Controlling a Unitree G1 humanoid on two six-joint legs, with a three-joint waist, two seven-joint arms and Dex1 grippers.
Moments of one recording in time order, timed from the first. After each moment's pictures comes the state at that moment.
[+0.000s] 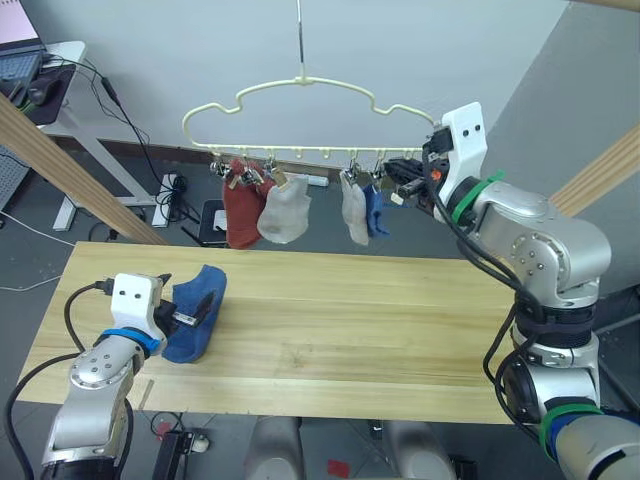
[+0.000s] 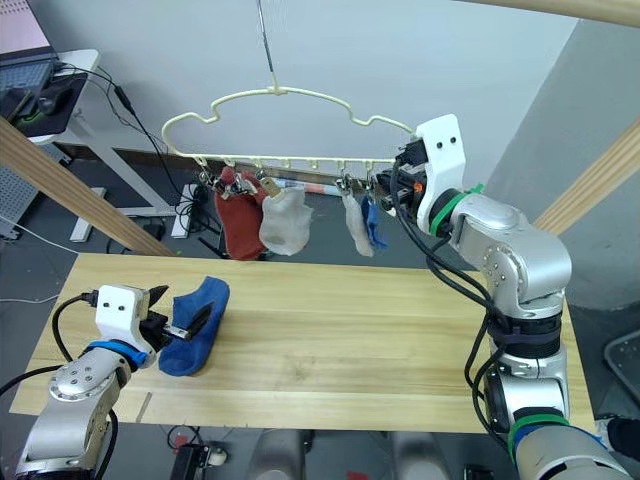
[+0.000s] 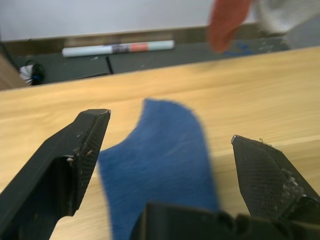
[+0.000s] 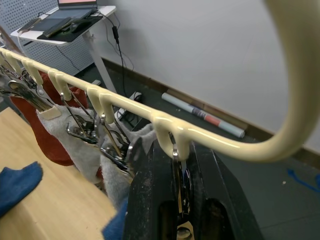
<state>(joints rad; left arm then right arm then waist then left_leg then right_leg) 0.02 0.59 0.26 0.08 -0.13 0.13 -0.44 -0.83 -0.32 -0.10 -0.30 0.45 1.12 0.34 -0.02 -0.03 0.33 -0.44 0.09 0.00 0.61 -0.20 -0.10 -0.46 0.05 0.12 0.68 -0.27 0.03</state>
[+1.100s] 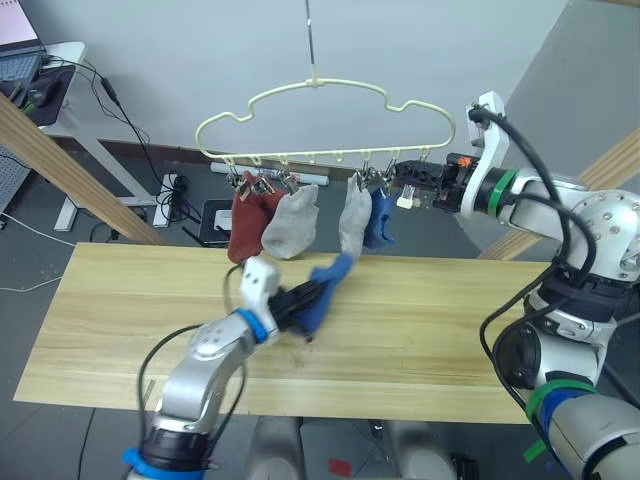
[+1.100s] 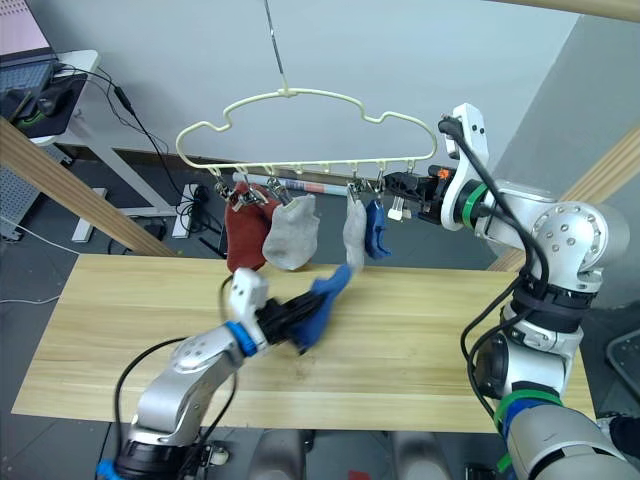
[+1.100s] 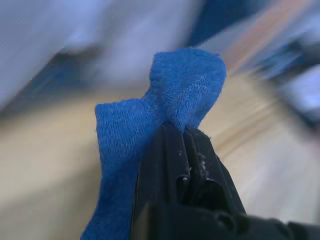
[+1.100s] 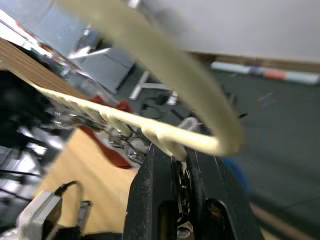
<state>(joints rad) -0.17 0.28 -0.11 -0.36 -0.35 0.42 -0.63 -1.00 -0.24 -0.50 -0.15 0.73 1.59 0.27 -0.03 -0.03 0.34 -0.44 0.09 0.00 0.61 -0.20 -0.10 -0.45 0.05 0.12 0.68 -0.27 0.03</state>
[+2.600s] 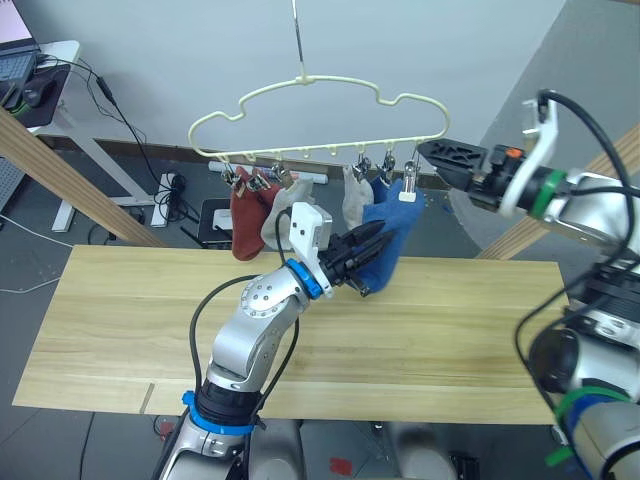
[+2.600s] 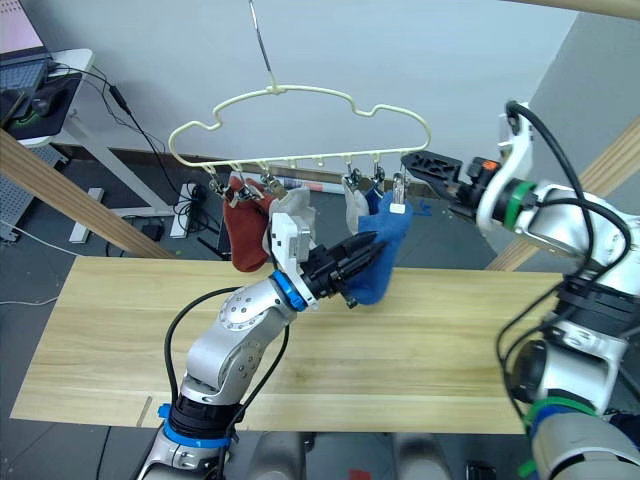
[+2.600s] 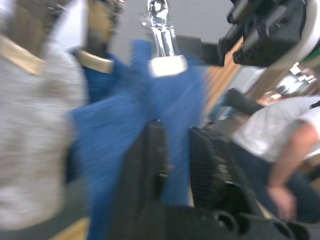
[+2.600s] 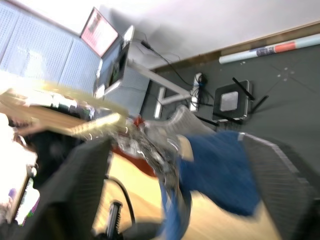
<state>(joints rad) -0.37 0.13 -0.20 -0.32 -0.40 0.46 -0.56 -0.81 -0.60 -0.48 0.02 1.78 1.41 -0.42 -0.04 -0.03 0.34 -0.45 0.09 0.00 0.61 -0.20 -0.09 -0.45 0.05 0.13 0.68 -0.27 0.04</state>
